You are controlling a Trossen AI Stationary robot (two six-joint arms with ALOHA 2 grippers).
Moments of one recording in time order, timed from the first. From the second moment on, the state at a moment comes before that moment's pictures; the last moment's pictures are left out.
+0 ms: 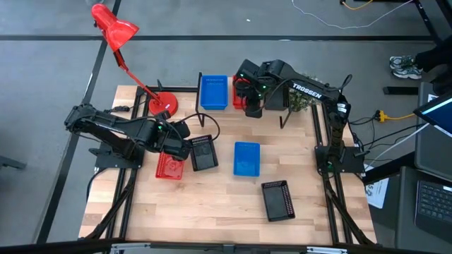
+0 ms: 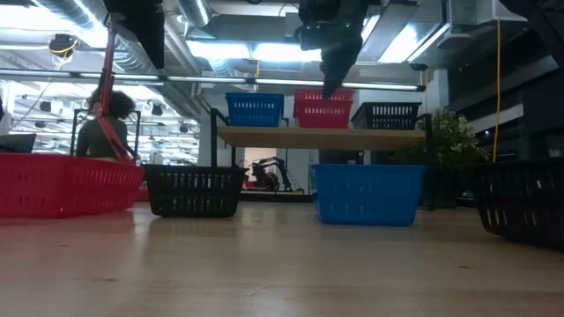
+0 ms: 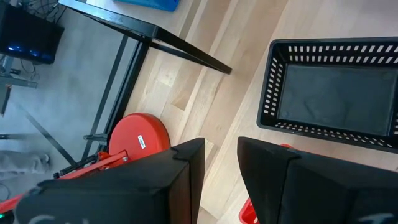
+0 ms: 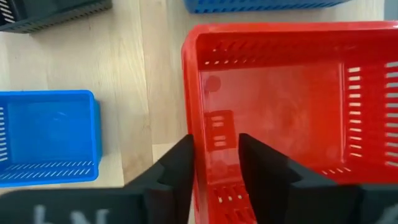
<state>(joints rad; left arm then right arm) -0.24 1.34 1.28 -1.30 -0.69 -0.55 -0.42 1.93 2.02 -1.31 -0.02 -0.37</state>
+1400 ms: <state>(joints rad) -0.24 1.34 1.28 -1.29 -0.69 -0.55 0.46 1.70 1.32 -1.15 -0.33 0.60</state>
